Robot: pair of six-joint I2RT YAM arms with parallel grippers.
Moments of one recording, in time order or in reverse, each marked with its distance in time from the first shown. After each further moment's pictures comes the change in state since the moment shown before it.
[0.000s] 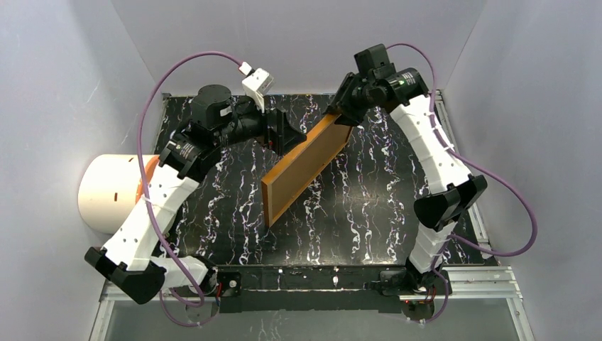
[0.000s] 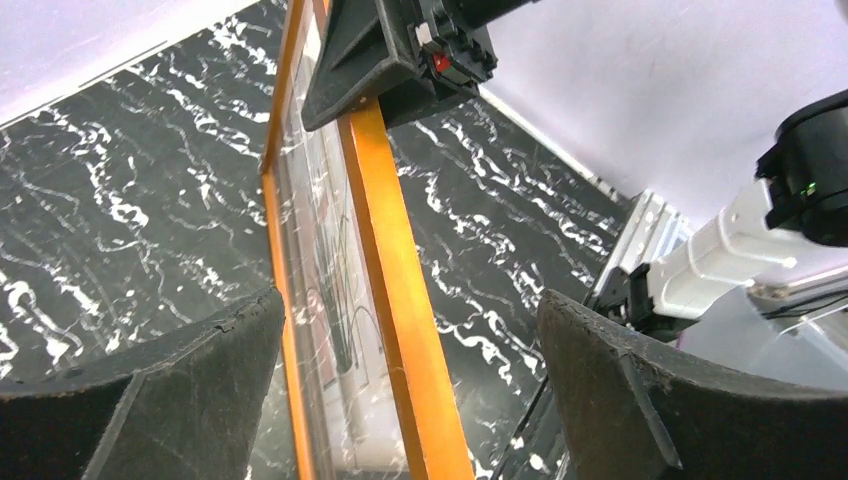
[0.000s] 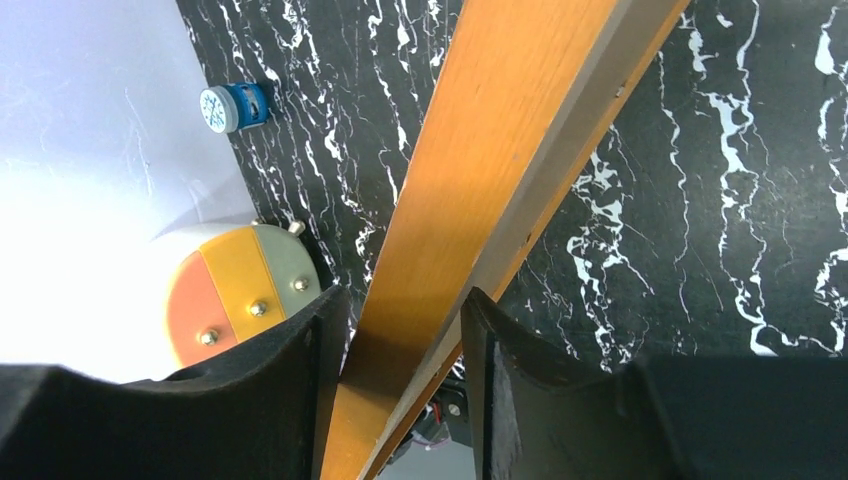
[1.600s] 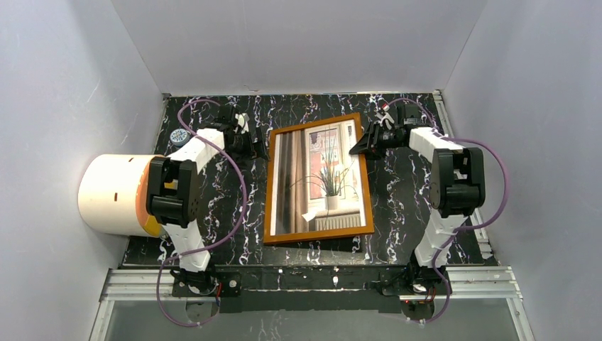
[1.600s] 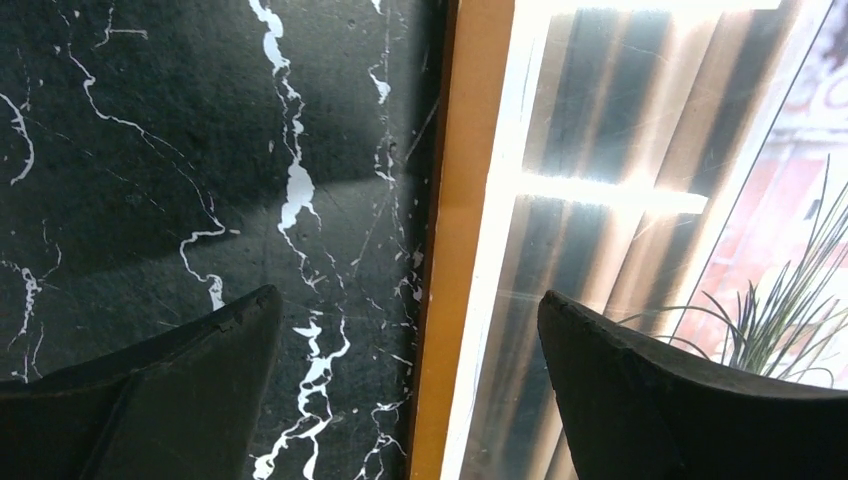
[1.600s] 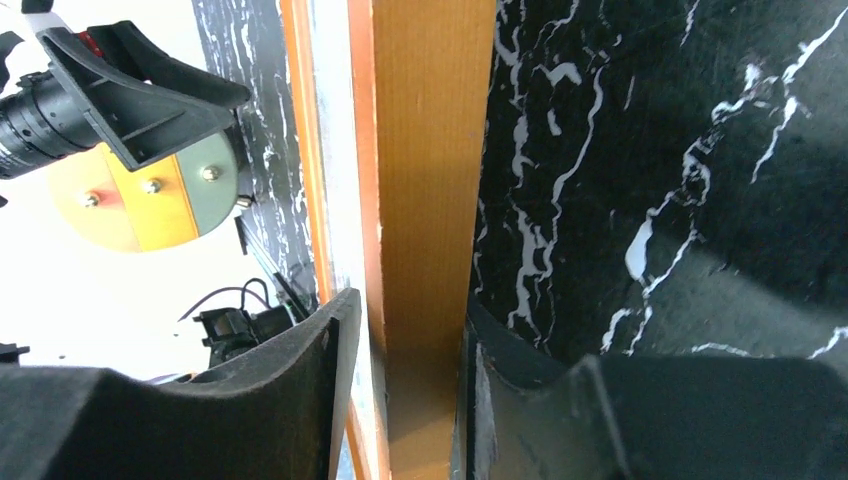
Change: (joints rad) left arm 0.379 0.583 -0.221 -0.040 -0.132 -0.207; right arm -0.449 0.039 -0.946 0.803 -0.753 -0.528
